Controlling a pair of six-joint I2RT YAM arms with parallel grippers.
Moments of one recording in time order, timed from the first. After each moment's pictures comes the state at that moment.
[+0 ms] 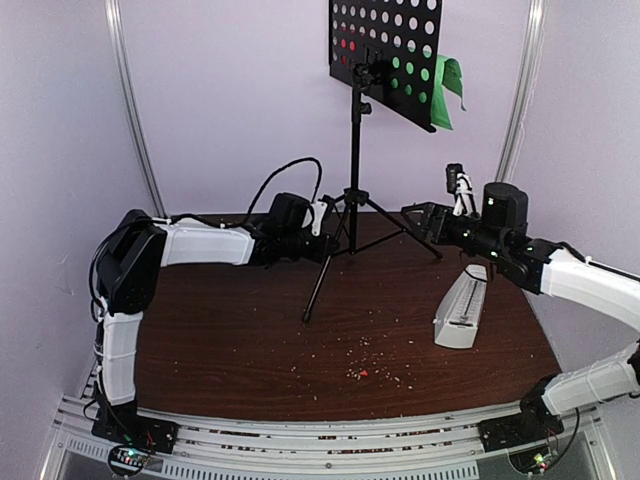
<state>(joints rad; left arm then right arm) -0.76 2.13 1.57 0.07 0.10 -0.20 0.53 1.20 0.88 0.14 -0.09 0.42</state>
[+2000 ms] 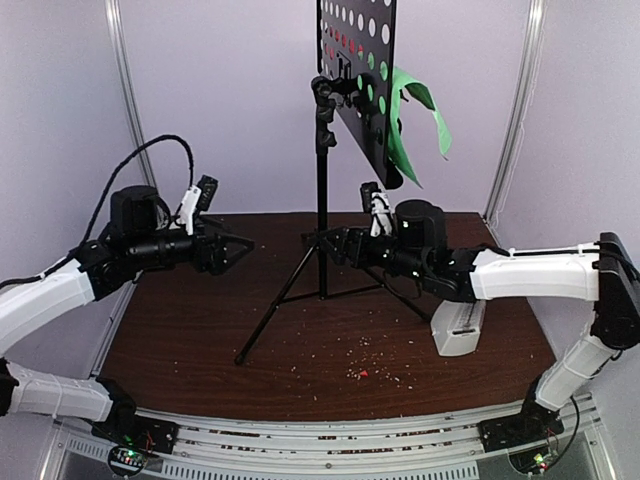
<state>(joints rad) -0.54 1.09 0.89 -0.11 0.41 -0.10 0.86 1.56 1.03 0.32 0.08 0.47</state>
